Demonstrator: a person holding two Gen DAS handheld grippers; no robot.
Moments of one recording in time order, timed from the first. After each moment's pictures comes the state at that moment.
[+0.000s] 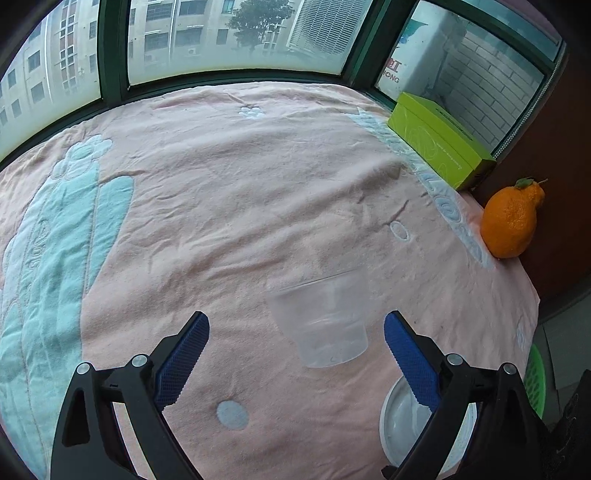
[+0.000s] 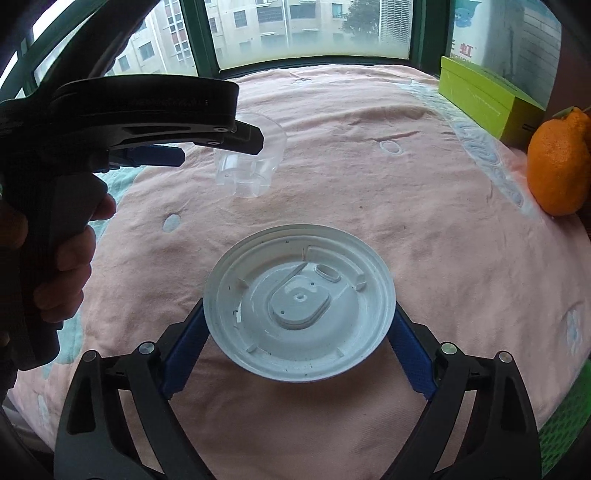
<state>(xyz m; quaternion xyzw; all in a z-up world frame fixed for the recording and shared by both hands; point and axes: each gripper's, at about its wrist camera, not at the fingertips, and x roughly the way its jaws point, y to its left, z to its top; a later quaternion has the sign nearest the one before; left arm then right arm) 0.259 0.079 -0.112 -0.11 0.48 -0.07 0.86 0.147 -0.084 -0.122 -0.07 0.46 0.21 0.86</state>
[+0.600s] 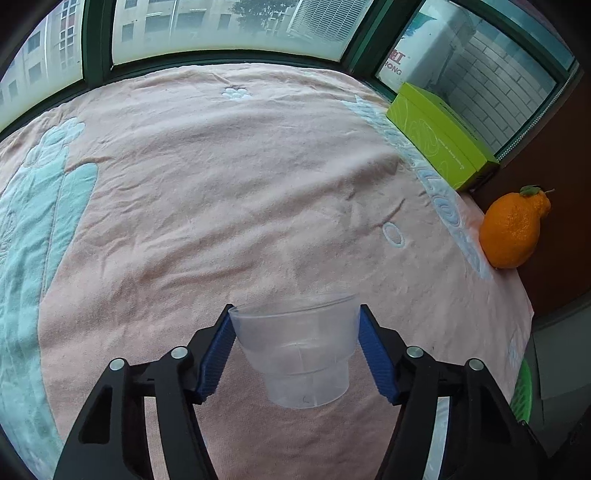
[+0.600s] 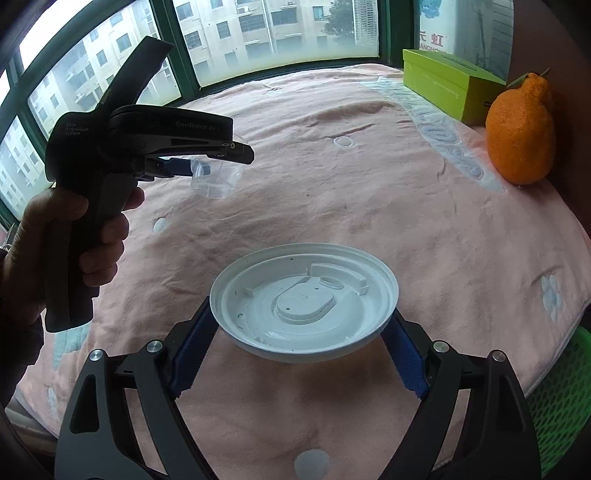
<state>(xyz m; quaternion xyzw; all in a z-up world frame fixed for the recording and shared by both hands) 0.282 0.064 -0.127 -0.14 0.51 -0.08 0.85 0.129 -0.133 -0.107 -0.03 0.45 0.20 0.87</state>
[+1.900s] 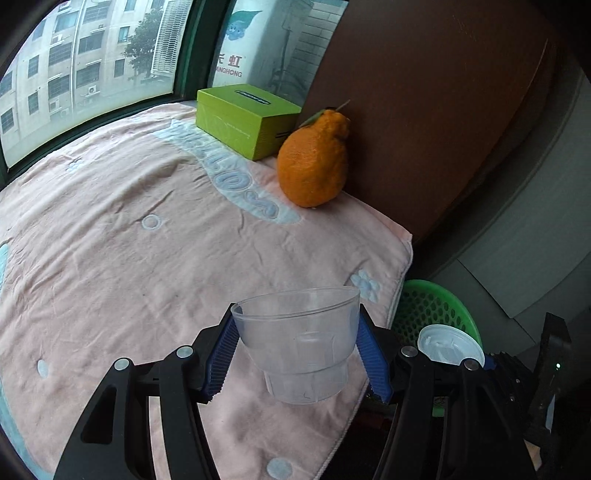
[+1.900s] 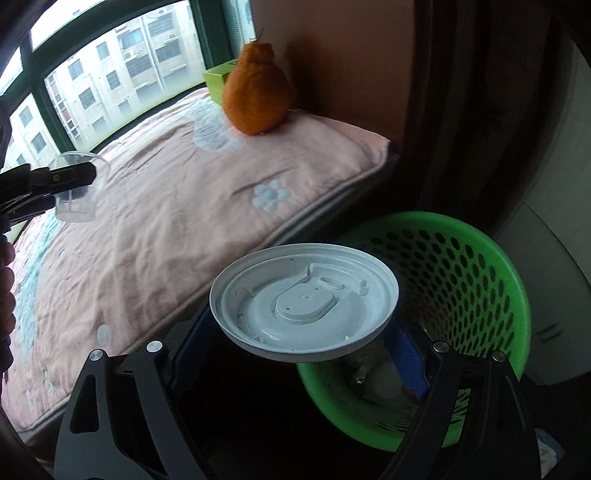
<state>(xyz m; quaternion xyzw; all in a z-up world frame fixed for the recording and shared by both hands) 0.174 -0.122 -0.042 -0.05 0.44 -0.26 0.86 0.041 -0.369 -0.096 0.06 0.45 -0.01 0.89</state>
